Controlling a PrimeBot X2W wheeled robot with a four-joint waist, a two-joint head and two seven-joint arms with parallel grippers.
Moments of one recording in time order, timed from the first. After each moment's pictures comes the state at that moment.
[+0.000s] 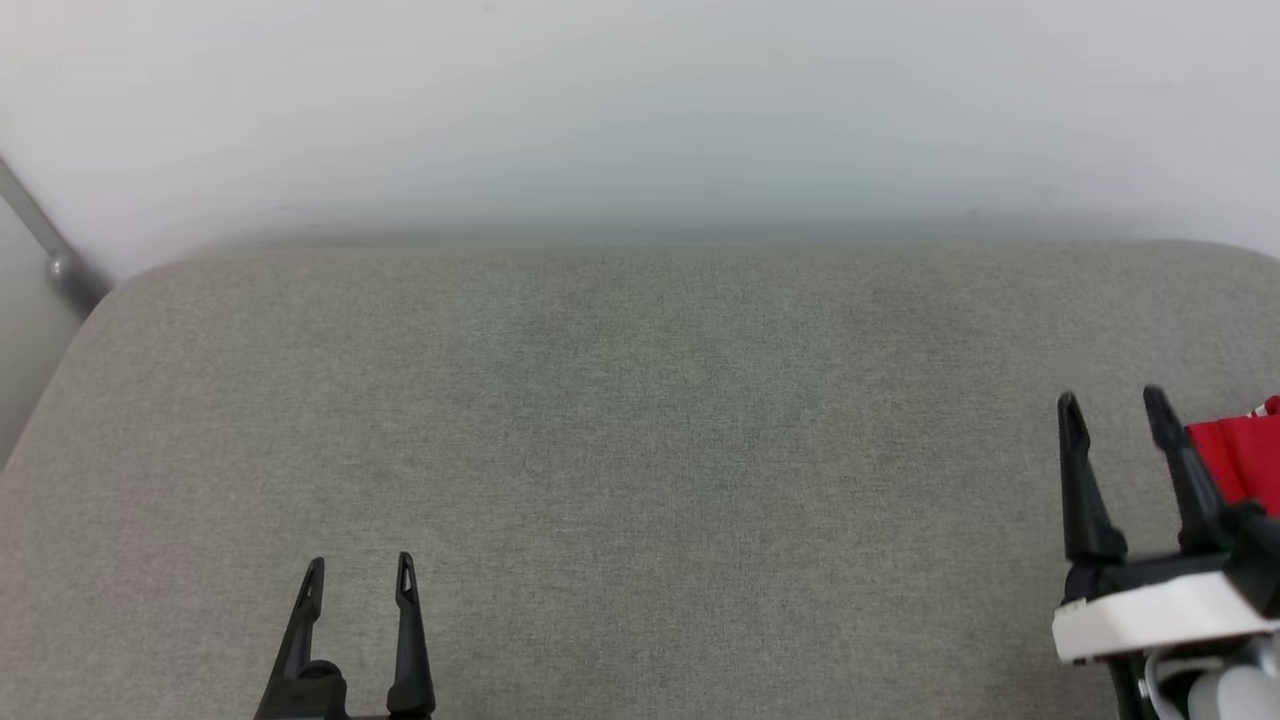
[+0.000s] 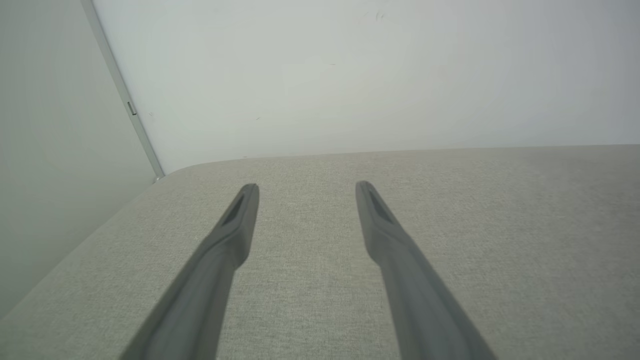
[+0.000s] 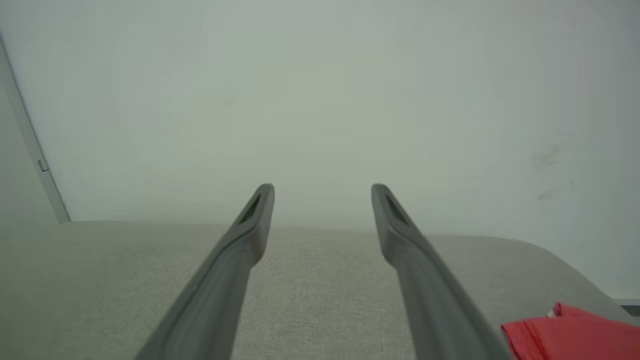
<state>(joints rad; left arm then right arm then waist) 0.18 0.08 -0.08 -0.03 -0.04 0.15 -0.27 -0.09 -0.13 -0.06 0.08 0.15 0.13 -0.26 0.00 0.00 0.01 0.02</state>
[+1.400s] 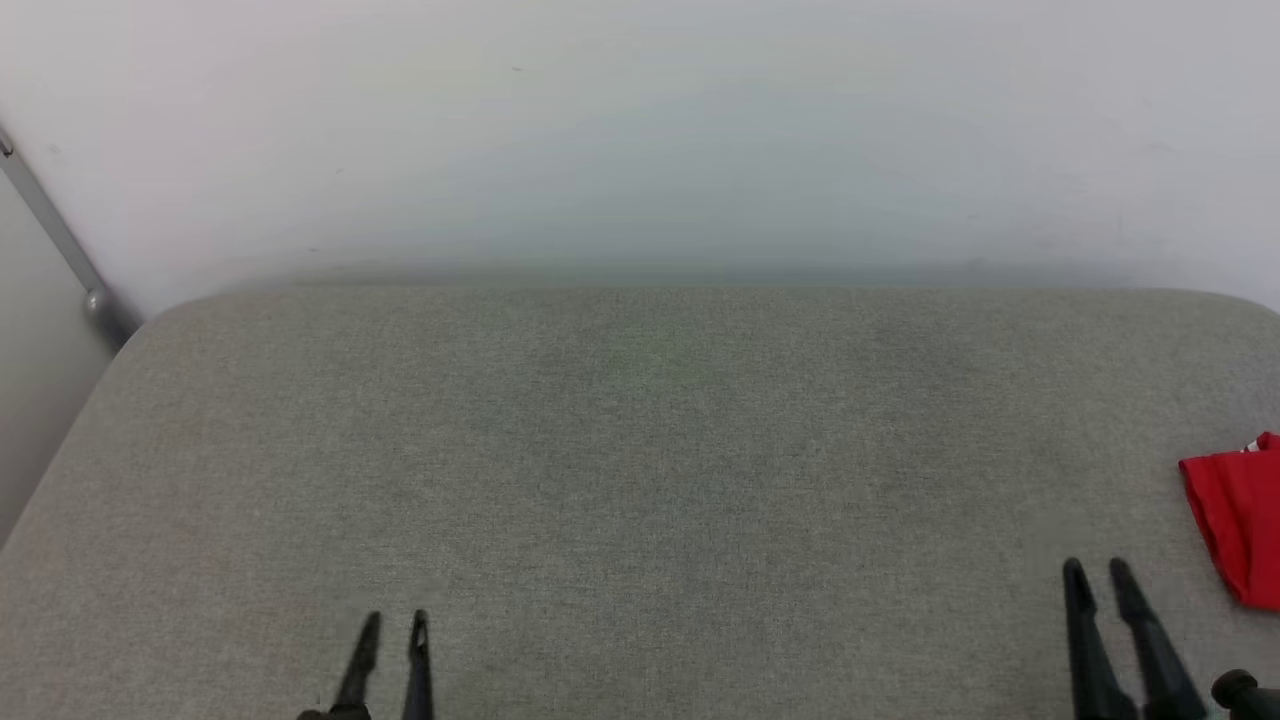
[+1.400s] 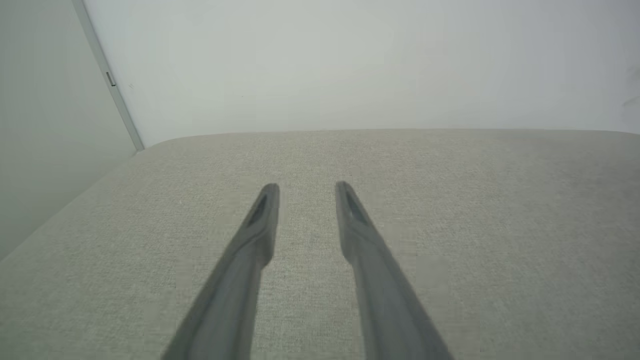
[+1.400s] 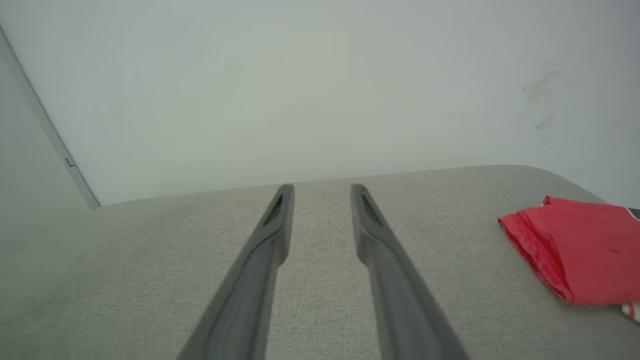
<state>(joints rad) 0.22 0.05 -0.08 0.05 -0.05 0.08 -0.27 0.24 -0.05 -0.06 -0.07 0.21 0.13 -0.26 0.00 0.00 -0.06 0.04</state>
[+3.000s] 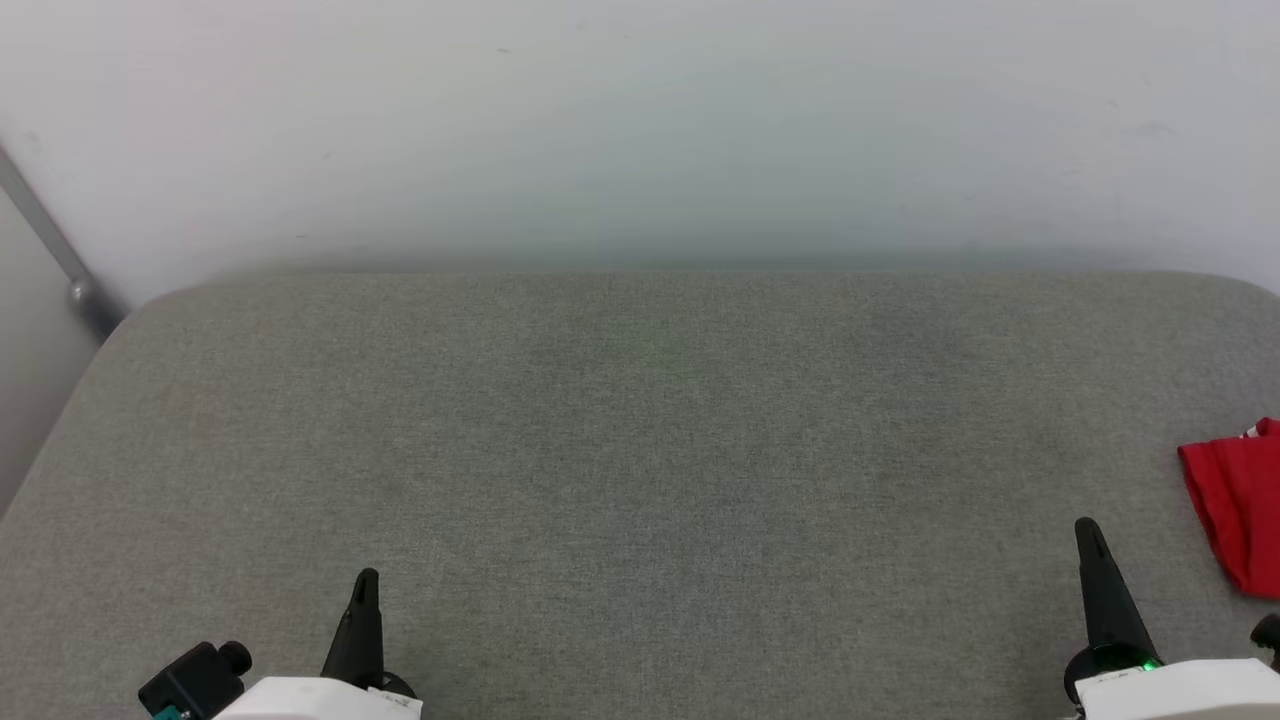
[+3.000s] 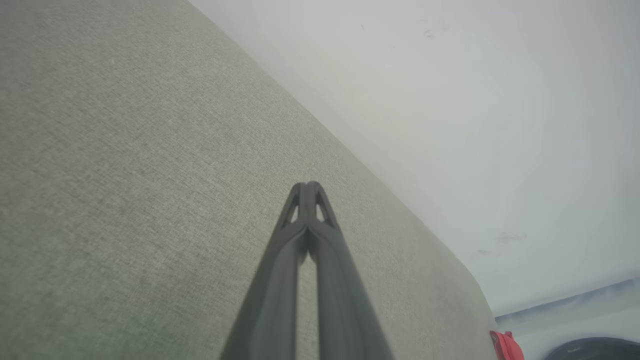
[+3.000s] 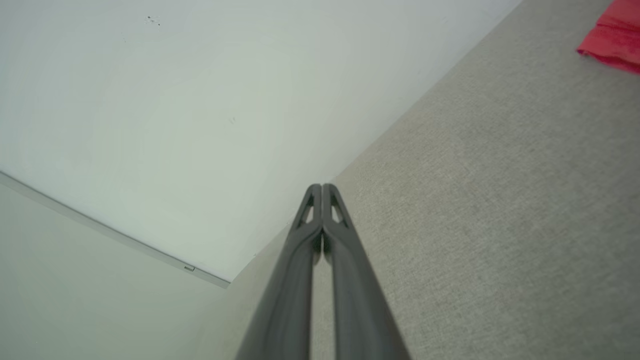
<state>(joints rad) 0.07 0.08 -0.03 0.16 -0.87 -0.03 -0.11 0.08 -0.07 -0.05 0.10 0.94 0.13 -0.10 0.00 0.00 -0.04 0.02</state>
